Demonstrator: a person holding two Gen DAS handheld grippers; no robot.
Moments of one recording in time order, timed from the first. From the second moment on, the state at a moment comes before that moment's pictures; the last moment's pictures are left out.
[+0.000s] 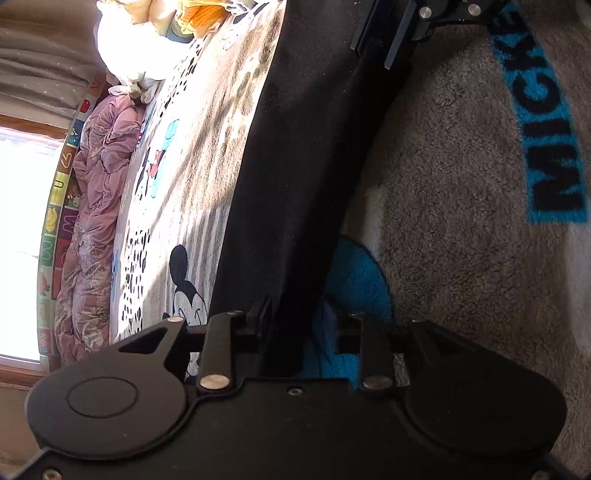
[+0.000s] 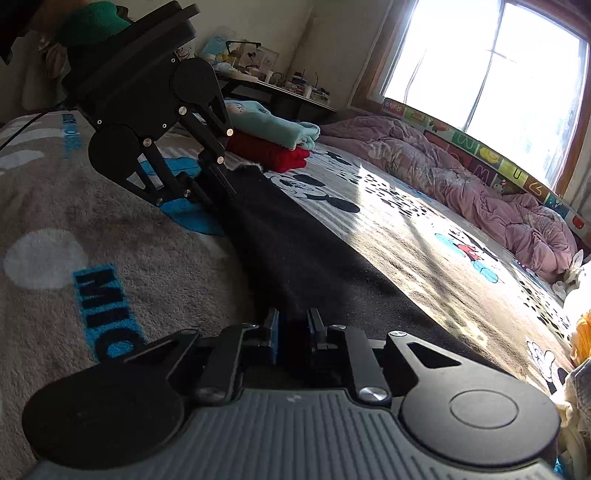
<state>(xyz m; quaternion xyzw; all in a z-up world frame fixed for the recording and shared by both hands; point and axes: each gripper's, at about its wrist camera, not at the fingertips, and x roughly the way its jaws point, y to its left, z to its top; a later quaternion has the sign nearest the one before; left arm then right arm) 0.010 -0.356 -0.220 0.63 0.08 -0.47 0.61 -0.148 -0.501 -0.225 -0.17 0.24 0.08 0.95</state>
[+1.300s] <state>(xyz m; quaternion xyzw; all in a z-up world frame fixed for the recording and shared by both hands) 0.014 -0.439 -0.206 0.35 0.29 -0.53 0.72 -0.188 -0.669 -0.235 0.12 0.26 -0.10 0.95</state>
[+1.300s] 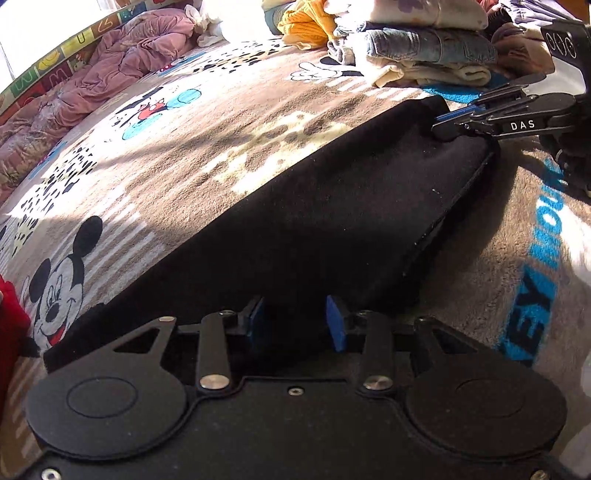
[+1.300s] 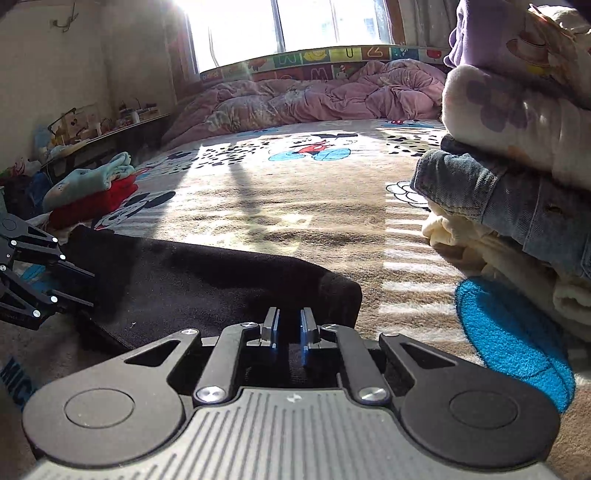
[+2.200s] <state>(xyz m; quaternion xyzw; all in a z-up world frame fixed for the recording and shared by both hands) -0.019 -0.473 -0.174 0.32 0.20 -0.56 0.73 -0.163 -0.691 -0.237 0.16 0.24 -0.13 0.95</state>
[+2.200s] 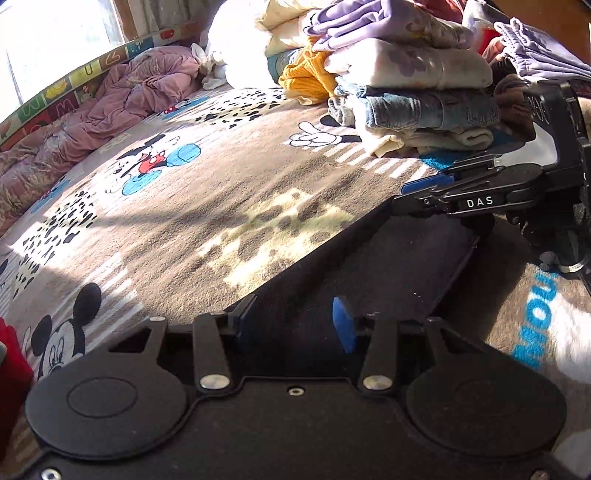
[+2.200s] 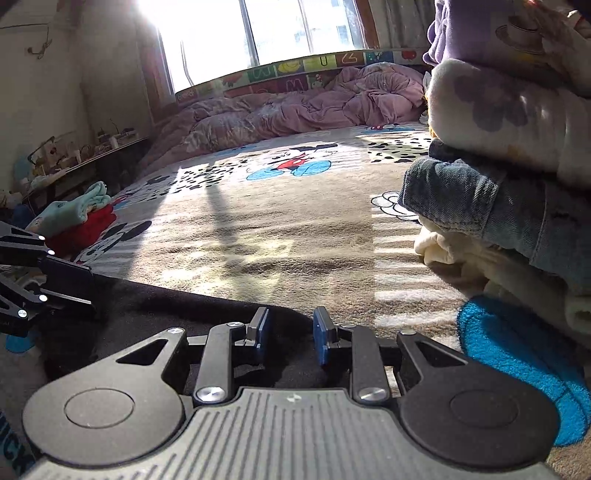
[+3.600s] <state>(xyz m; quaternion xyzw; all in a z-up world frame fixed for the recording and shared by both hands) -0.140 -0.491 -0.250 0.60 -0.16 -0.49 0.62 -0.168 -0.711 -0.240 0.23 0.21 -0.10 0.94</state>
